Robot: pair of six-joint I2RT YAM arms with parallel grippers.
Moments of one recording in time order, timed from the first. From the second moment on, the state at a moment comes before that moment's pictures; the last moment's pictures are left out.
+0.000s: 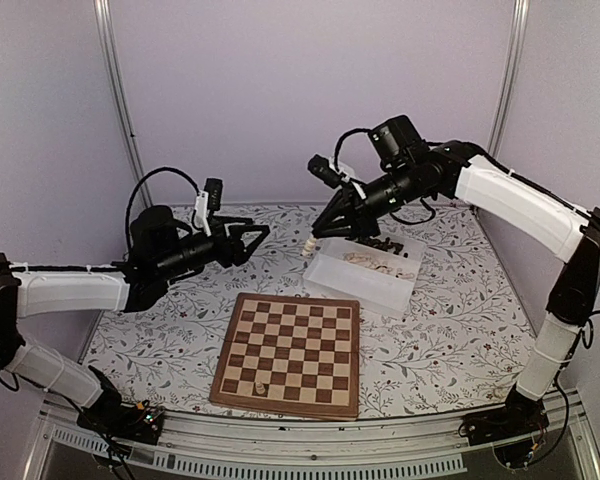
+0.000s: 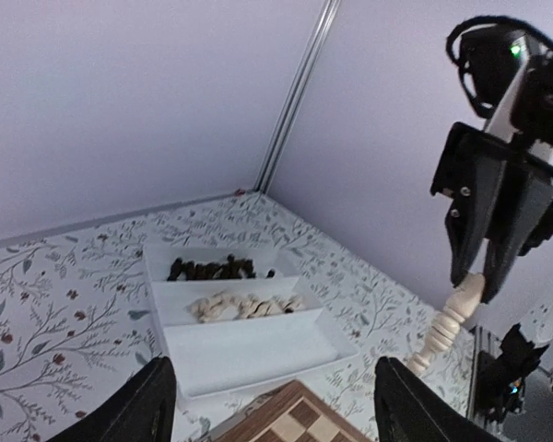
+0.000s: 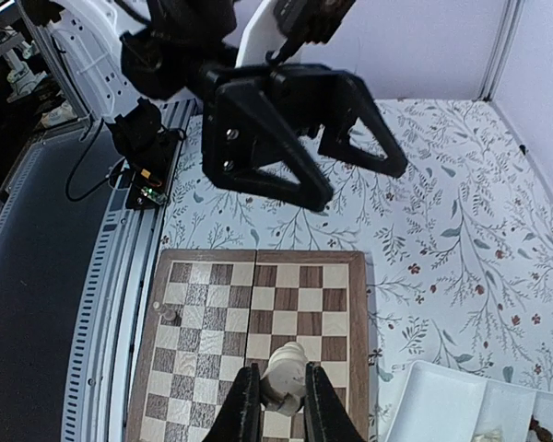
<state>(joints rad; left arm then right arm) -0.63 1.36 0.71 0.59 0.30 -0.33 0.72 1.79 1.79 -0.80 -0.73 -0.48</state>
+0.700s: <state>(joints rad) -0.74 1.81 0.73 1.49 0.48 -0.67 0.64 1.80 1.89 -0.73 -0.93 -0.34</state>
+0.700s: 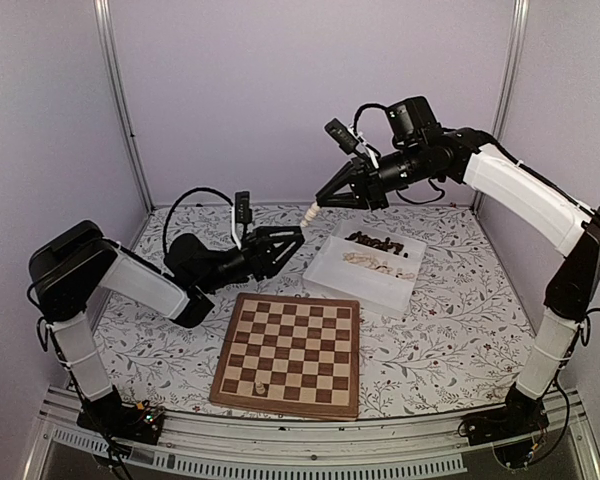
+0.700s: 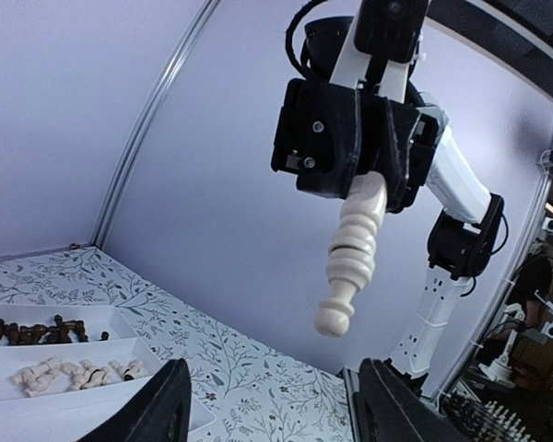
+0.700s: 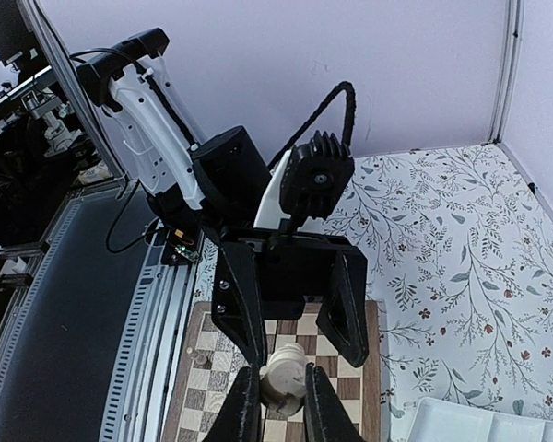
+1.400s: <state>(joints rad) -0.74 1.90 0.82 1.51 0.60 -0.76 0.64 1.84 1.89 -0.73 -0.93 -0.33</state>
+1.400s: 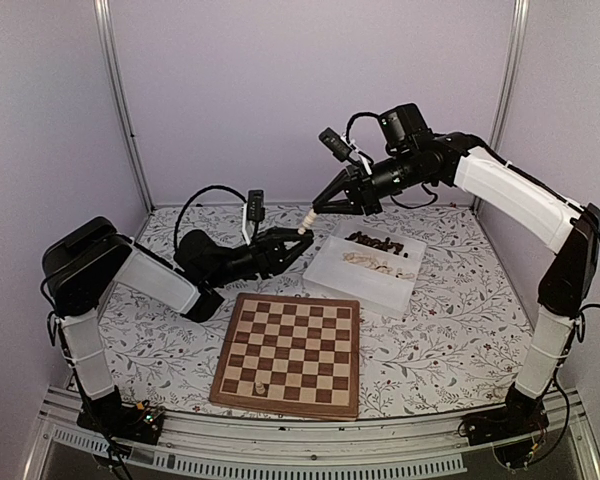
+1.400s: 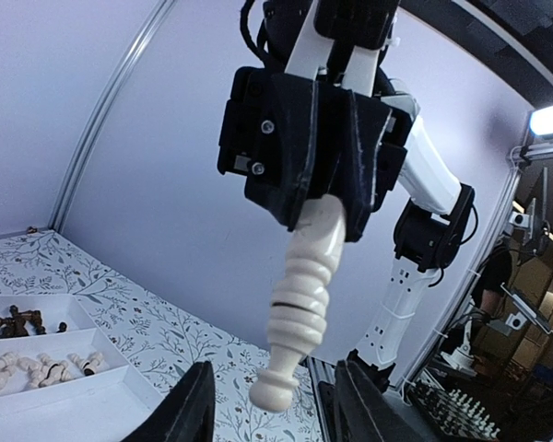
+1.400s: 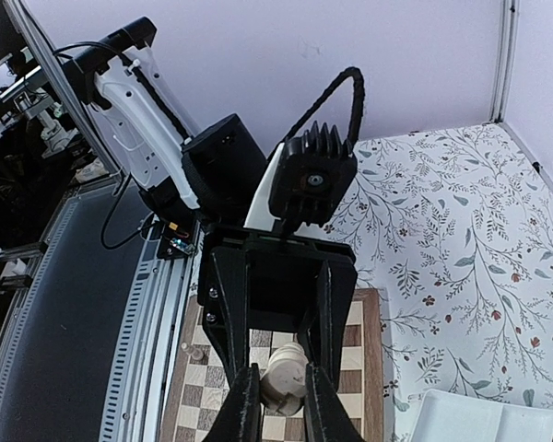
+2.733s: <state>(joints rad) -0.63 1.57 0.87 0.90 0.58 -0.60 0.65 1.75 1.75 -0.73 -0.69 -0.42</state>
